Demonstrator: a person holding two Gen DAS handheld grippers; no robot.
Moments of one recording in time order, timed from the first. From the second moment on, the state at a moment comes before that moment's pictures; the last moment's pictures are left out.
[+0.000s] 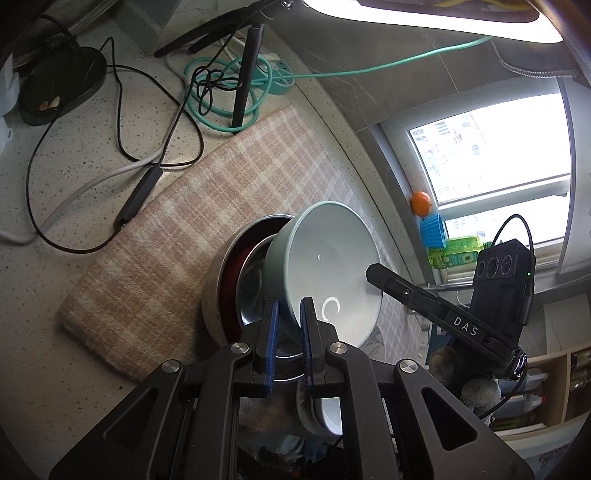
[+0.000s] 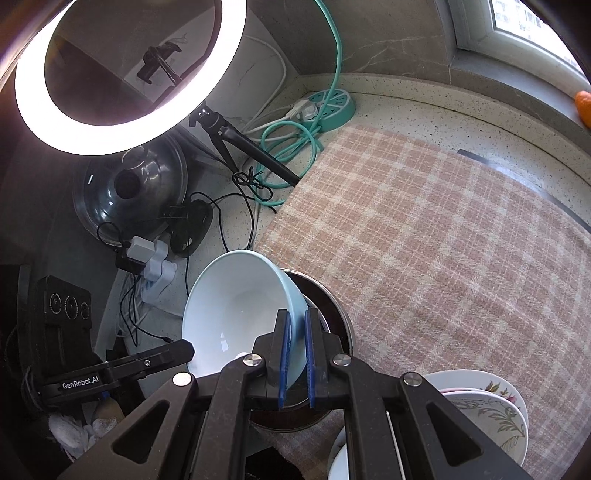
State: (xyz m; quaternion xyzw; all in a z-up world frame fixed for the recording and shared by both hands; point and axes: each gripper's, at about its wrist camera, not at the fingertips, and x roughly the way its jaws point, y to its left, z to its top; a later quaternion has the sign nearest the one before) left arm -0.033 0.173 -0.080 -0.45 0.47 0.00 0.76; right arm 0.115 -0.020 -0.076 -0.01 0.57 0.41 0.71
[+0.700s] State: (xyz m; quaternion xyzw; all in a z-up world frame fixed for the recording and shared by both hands) left arm -0.030 0.171 -0.094 -0.43 0.49 0.01 0.75; right arm 0.105 -0.026 -0.105 -0.01 0.60 0.39 0.70
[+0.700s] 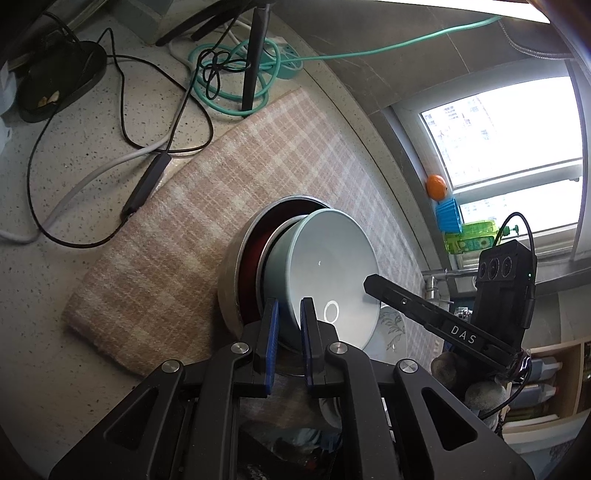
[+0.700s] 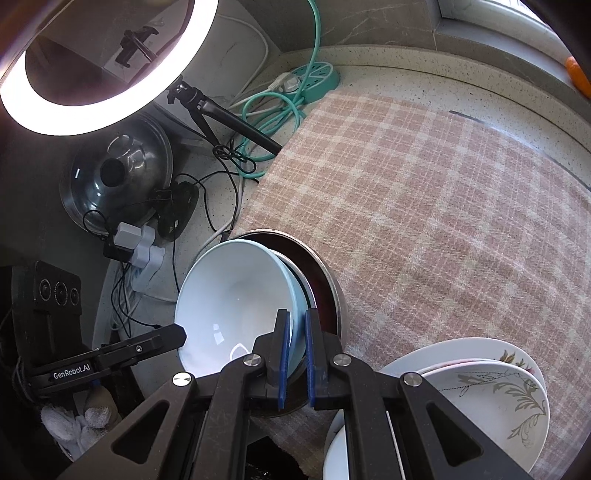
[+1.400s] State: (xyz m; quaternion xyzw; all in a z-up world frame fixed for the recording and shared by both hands) left arm -0.031 0.168 -0.078 -0.36 0.49 0.03 0.80; right arm 0.101 -0.027 -0.107 -0.02 0.59 0.39 0.71
